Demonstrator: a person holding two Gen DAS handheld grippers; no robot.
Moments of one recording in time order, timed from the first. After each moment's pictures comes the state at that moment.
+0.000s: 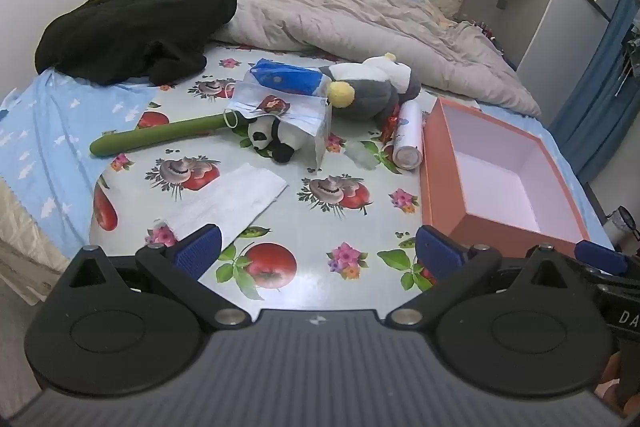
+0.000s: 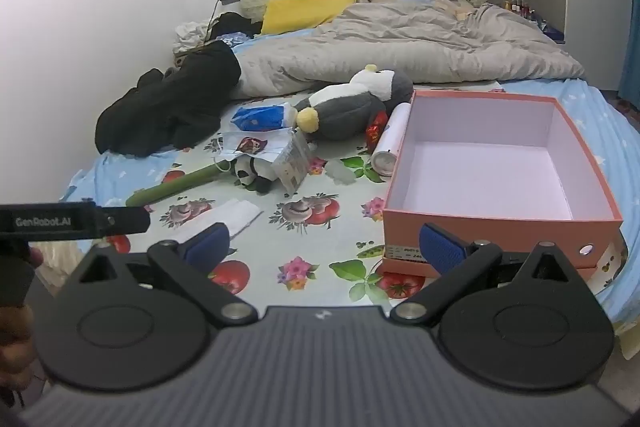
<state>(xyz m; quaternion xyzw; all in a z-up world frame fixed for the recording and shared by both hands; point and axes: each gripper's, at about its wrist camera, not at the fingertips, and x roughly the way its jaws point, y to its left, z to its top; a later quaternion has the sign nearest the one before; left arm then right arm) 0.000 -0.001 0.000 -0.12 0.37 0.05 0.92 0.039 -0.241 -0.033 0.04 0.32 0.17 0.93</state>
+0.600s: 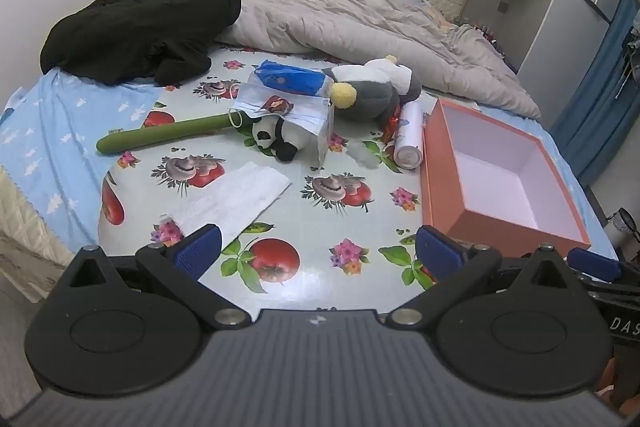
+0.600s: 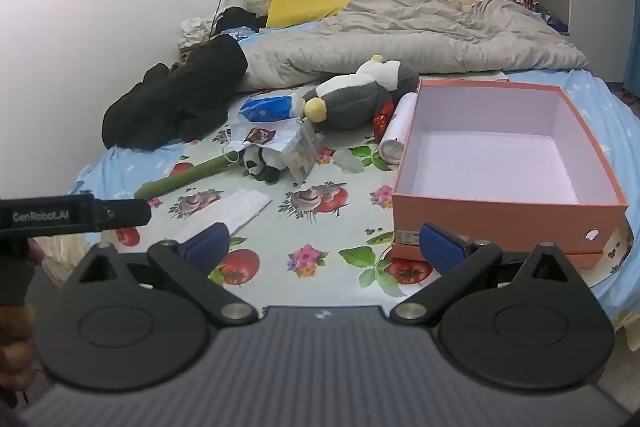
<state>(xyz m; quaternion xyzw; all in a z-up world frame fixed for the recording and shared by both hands) 0.000 0.000 0.000 -0.13 0.36 0.05 0.92 0.029 -0.238 -0.036 0.04 0.33 0.17 0.93</state>
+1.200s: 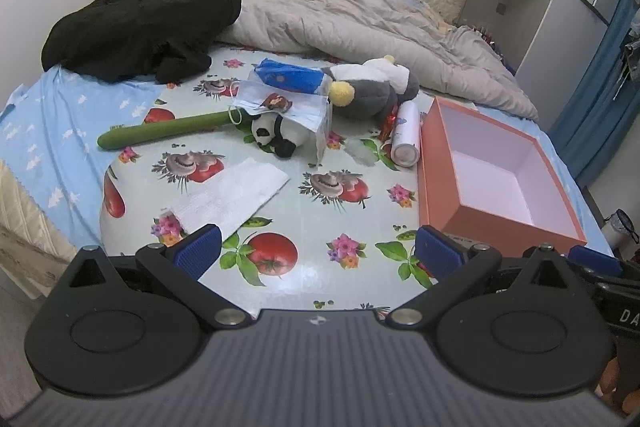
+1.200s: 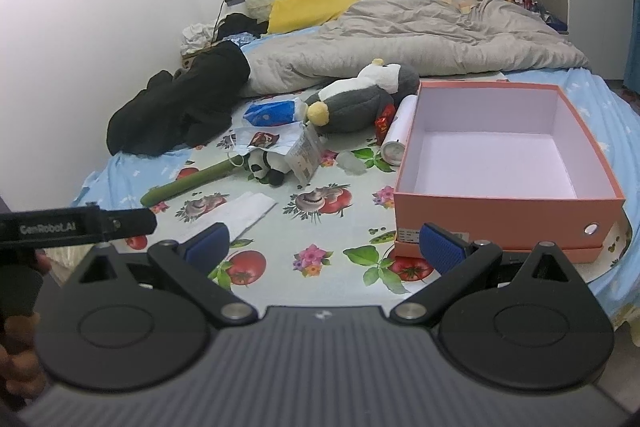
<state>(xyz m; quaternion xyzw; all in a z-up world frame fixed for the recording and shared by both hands) -0.032 -0.005 0.013 -0.13 0.36 0.05 0.92 0.019 -0.242 -0.032 0.05 0.32 0.18 0.93</state>
